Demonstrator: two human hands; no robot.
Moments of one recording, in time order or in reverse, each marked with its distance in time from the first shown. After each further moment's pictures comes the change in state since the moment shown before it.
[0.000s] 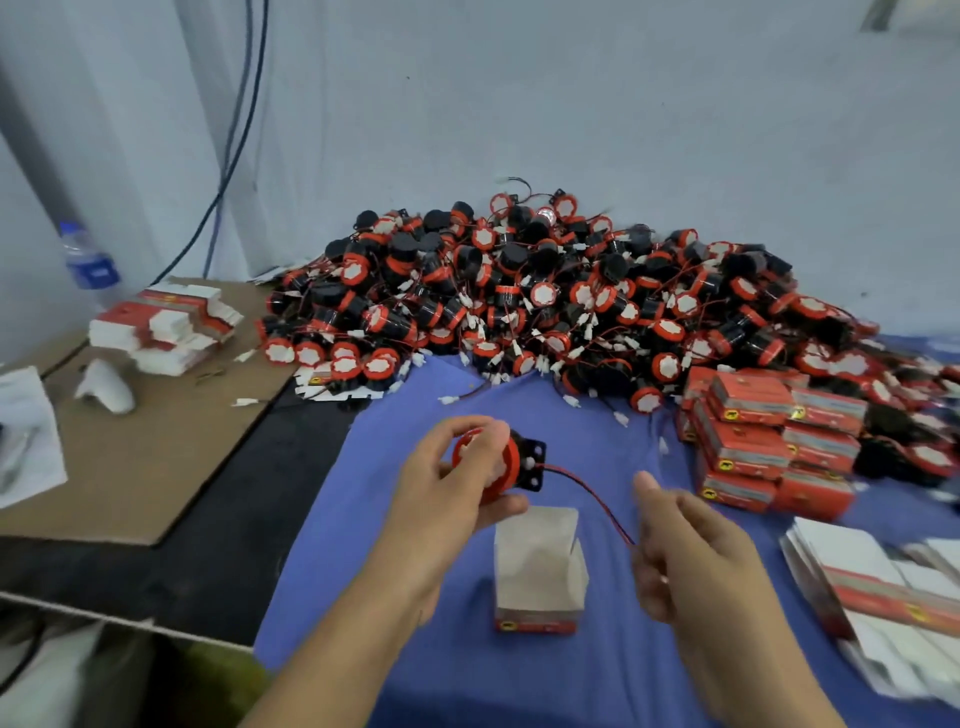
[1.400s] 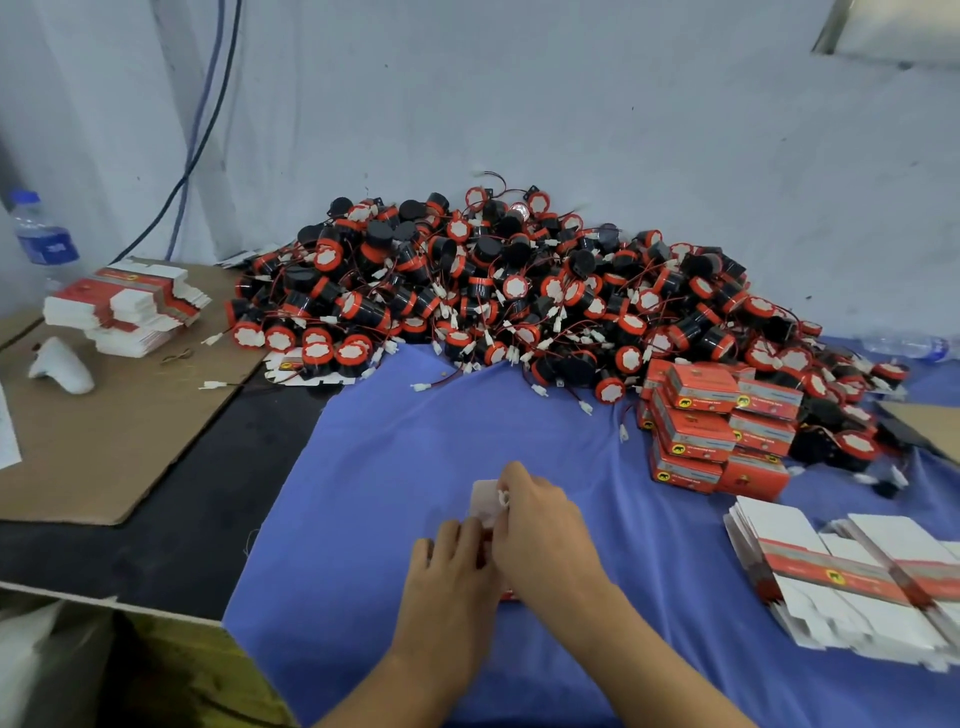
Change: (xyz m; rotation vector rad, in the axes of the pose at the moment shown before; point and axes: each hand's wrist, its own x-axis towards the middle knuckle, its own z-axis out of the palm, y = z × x) left_hand -0.002 -0.147 -0.009 1.596 0.017 0.826; right_hand 0.040 0.054 0.047 -1.207 -0.126 -0.467
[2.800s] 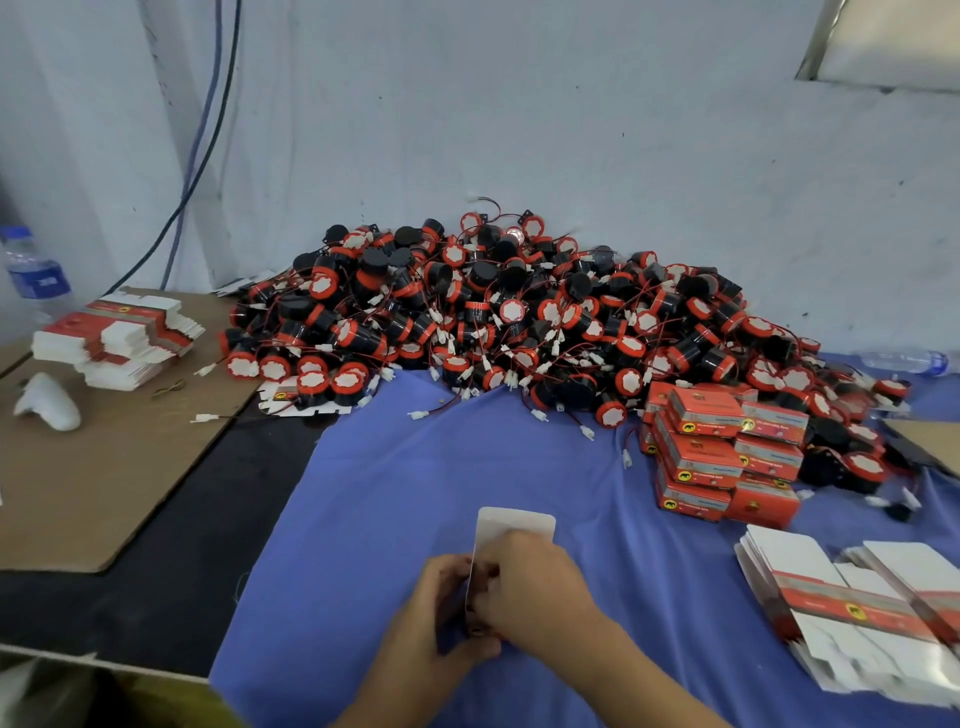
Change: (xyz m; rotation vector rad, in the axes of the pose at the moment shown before) left_hand -0.011 -0.043 0.037 -1.274 -0.186 -0.496; right_hand 0.012 0.010 0.020 -0.096 -0.271 0.004
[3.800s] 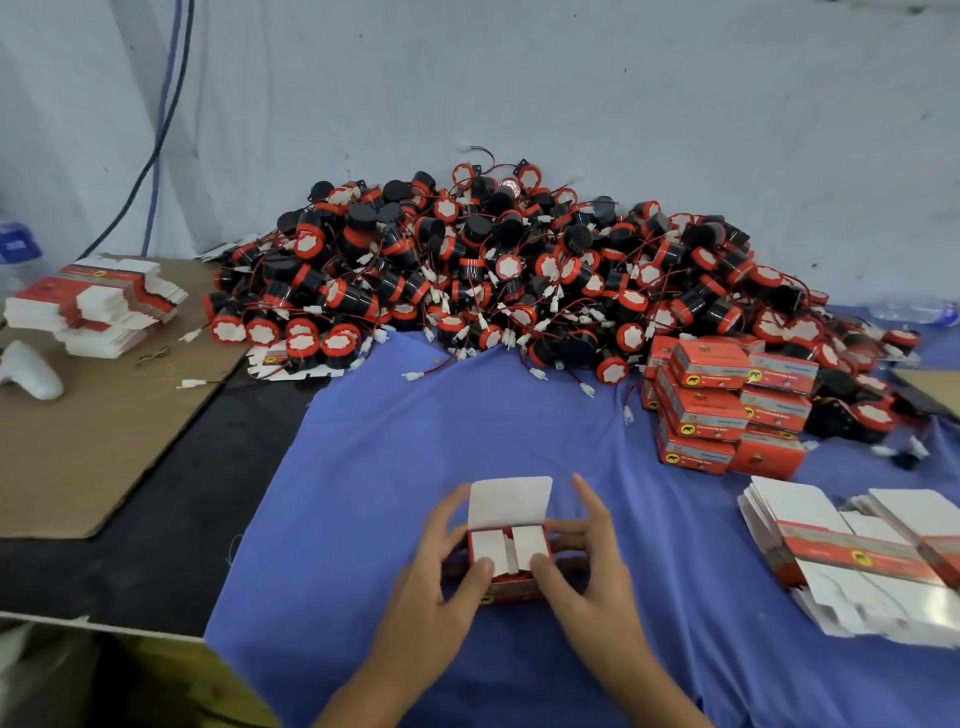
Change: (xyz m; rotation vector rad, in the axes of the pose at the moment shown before) left_hand -0.007 0.012 0.012 0.062 0.062 0.085; right_hand -0.036 0.074 0.064 0.890 0.462 -0.018
